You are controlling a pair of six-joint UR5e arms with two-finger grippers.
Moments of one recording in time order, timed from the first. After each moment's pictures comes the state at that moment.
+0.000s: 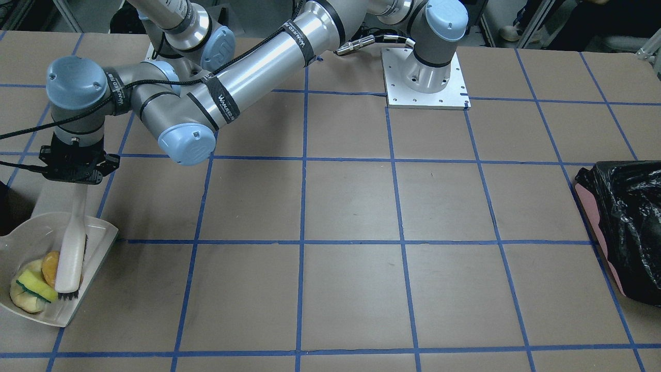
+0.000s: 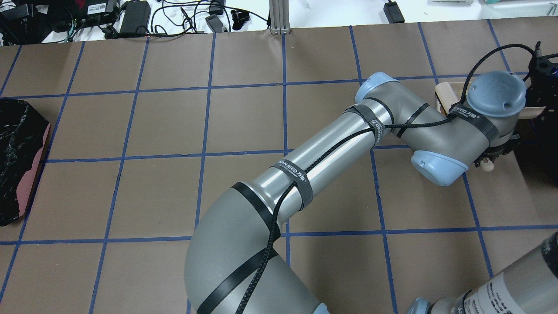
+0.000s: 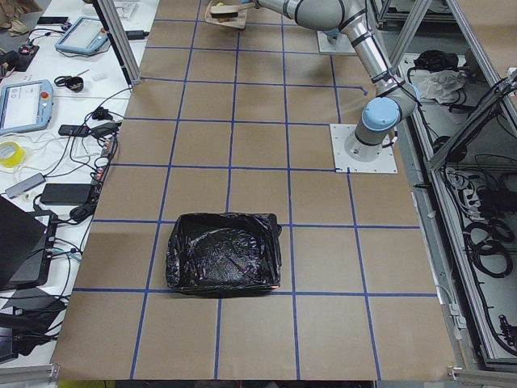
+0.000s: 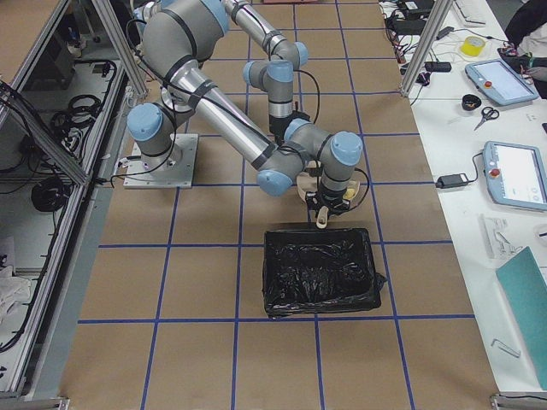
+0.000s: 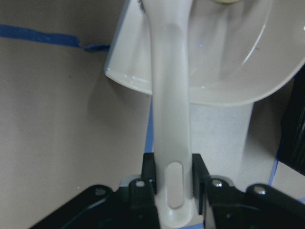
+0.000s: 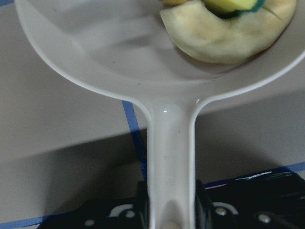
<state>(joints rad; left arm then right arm) -2.45 -2.61 -0.70 -1.03 1.29 -1.07 0.95 -1.10 1.57 -2.06 -1.67 -1.96</state>
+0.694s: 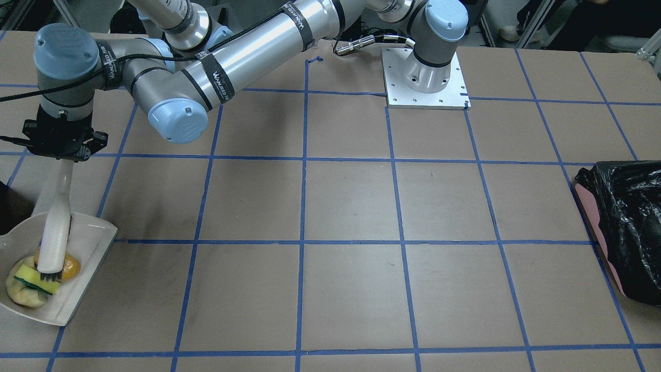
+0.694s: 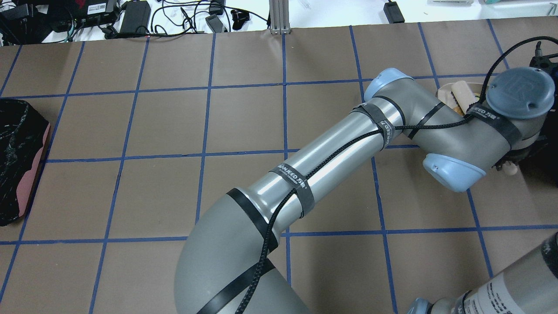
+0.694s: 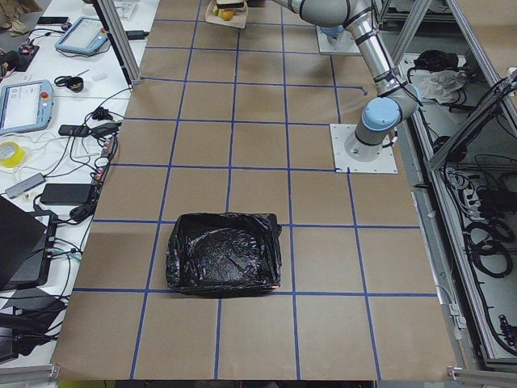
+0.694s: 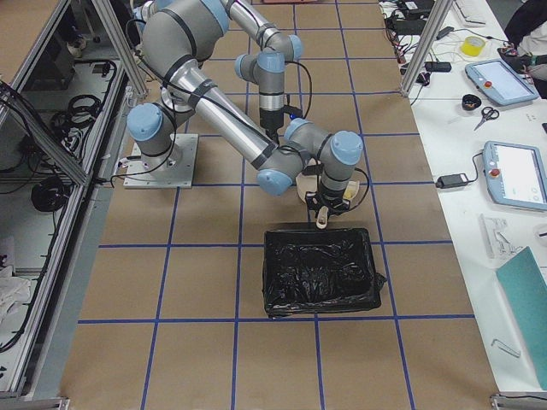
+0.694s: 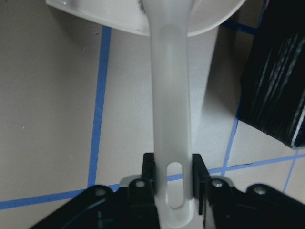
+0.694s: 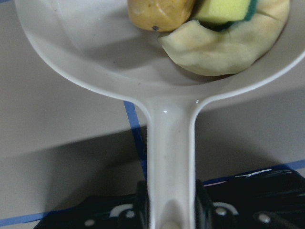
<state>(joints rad) -2.45 -2.54 -0.74 -1.04 1.28 -1.08 0.95 -1.10 1.57 -2.06 -1.68 -1.96</state>
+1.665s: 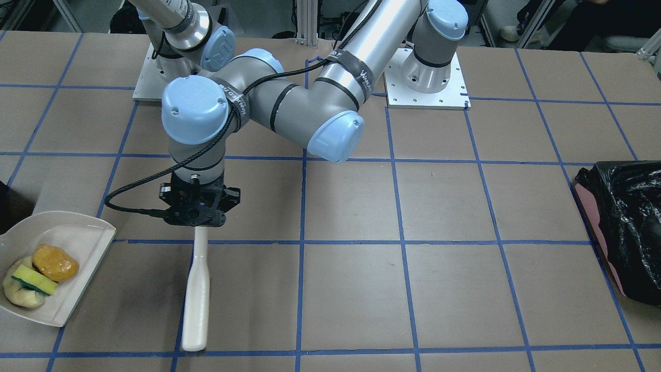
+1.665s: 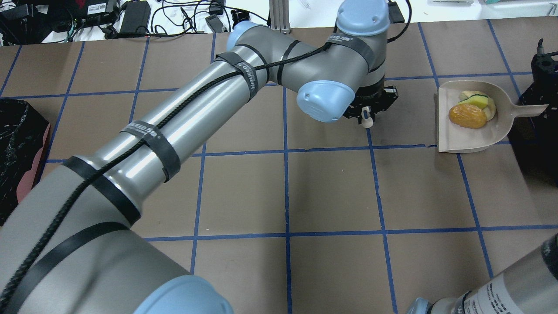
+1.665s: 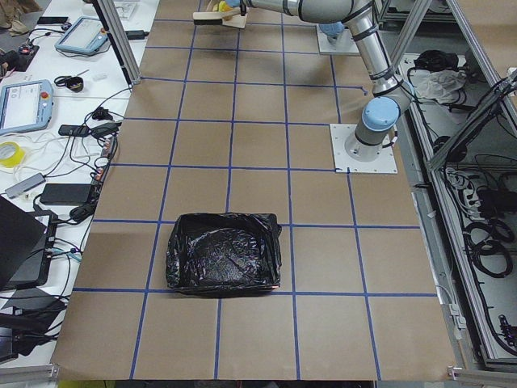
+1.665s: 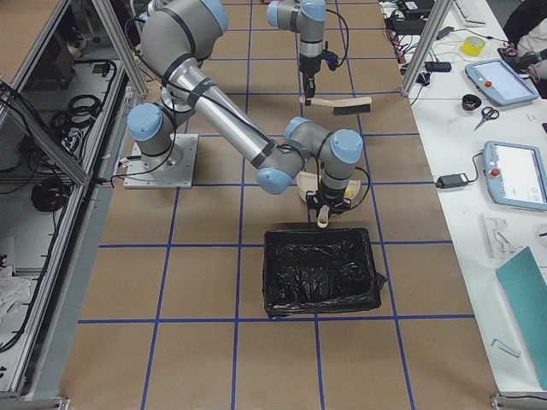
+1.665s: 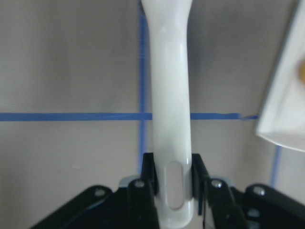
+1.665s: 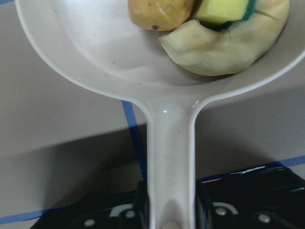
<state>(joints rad) -2.12 -2.20 -1.20 -1.21 1.41 -0.60 0.95 -1.11 1.57 -2.06 -1.67 -1.96</state>
